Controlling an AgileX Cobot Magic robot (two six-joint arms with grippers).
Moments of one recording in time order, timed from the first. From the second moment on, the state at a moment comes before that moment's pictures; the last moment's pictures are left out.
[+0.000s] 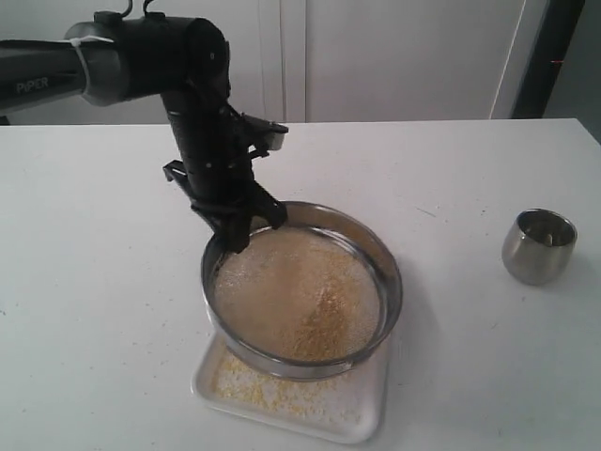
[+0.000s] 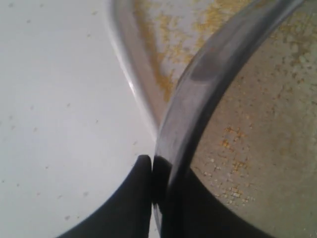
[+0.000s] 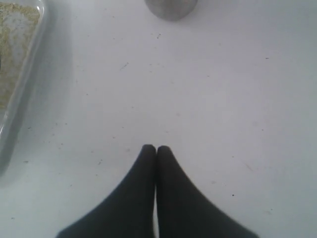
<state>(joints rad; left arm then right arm) -0.57 2.11 -1.84 -0.13 1.27 0.17 -0.02 0.66 -0.55 0.06 0.88 0.08</state>
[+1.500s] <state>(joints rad) -0.53 2.13 -1.84 -0.22 1.22 0.16 -0.02 0.66 -0.55 0.06 0.88 0.08</state>
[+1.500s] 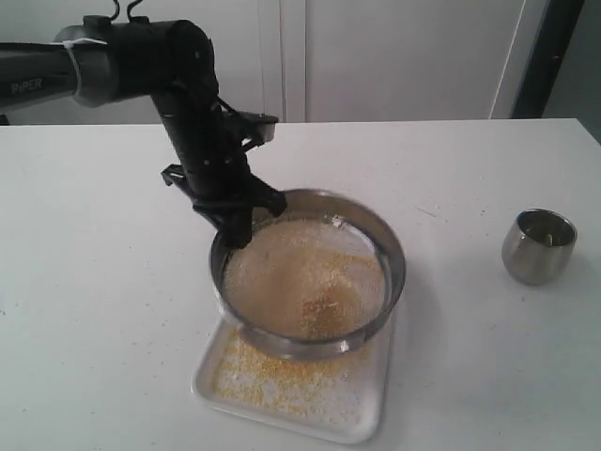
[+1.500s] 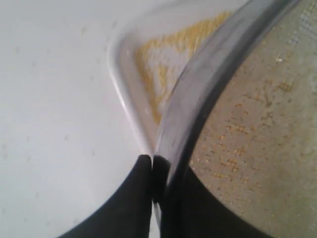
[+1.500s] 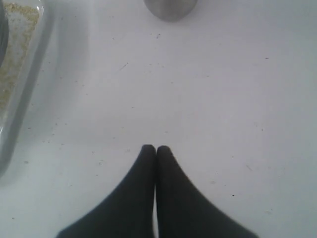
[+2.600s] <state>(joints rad) -0.57 2.15 -1.91 -0.25 1.26 0.15 -0.02 0.66 -0.55 0.06 0.88 0.08</state>
